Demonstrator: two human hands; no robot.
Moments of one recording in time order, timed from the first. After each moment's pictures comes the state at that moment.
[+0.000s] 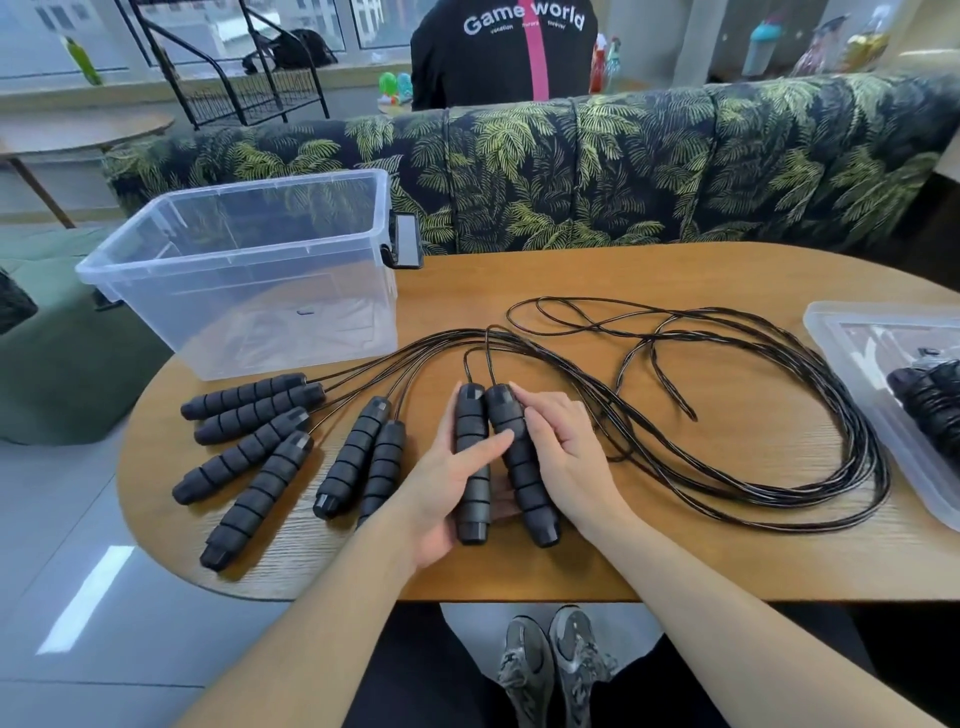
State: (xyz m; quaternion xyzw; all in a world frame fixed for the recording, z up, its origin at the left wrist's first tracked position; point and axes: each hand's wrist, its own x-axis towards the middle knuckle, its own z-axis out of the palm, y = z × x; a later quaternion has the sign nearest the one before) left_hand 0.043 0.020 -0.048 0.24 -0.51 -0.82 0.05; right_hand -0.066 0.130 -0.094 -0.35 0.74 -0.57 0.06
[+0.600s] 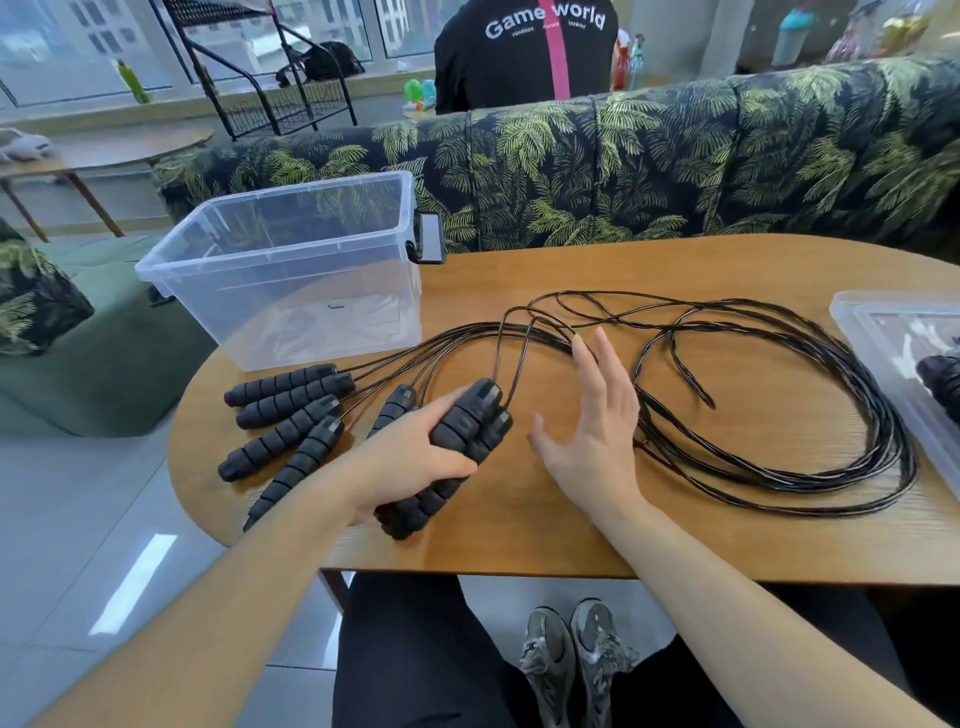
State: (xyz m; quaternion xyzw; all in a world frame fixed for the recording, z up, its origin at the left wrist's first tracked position) left_hand 0.083 -0.013 0.005 0.23 -0.83 -0.50 -0.06; right_hand -0.062 0.131 -0.096 -0.36 0.79 -0.46 -0.21
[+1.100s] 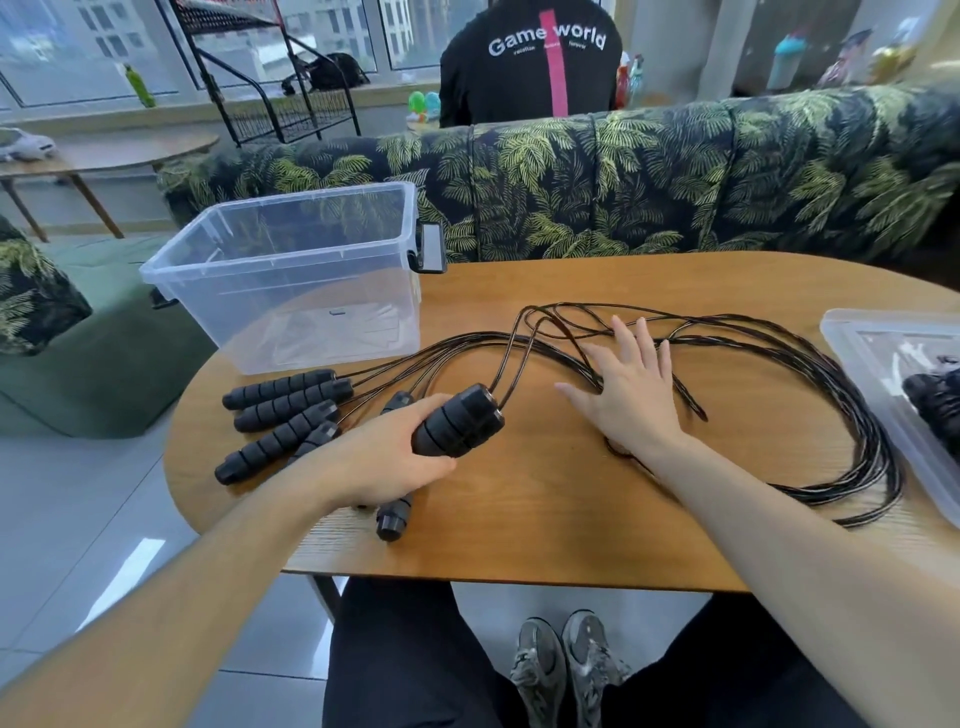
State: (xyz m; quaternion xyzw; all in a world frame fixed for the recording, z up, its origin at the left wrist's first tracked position) left_hand 0.091 -0.030 0.017 0.19 -0.93 -0.30 -0.06; right_hand -0.152 0.138 -0.074 -0.34 0.92 -0.19 -0.08
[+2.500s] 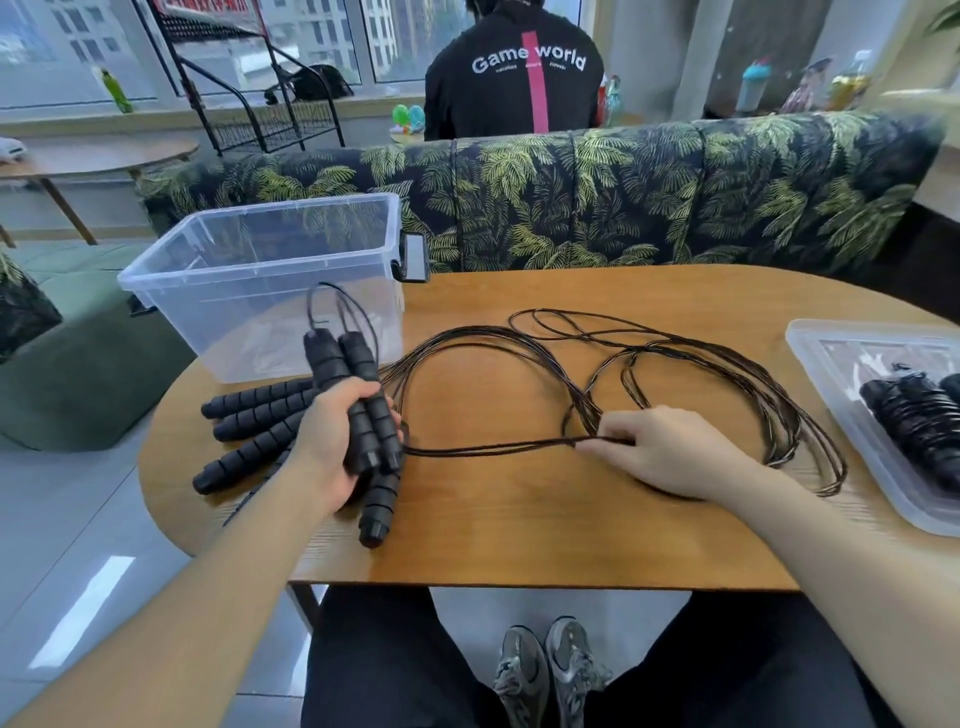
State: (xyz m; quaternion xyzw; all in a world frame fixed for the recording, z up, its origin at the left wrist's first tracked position) left_hand 0.075 -0.046 -0.007 0.34 -0.47 -0.78 0.22; right_hand -0.121 0.218 -0.026 -0.45 0.88 -0.12 0.08
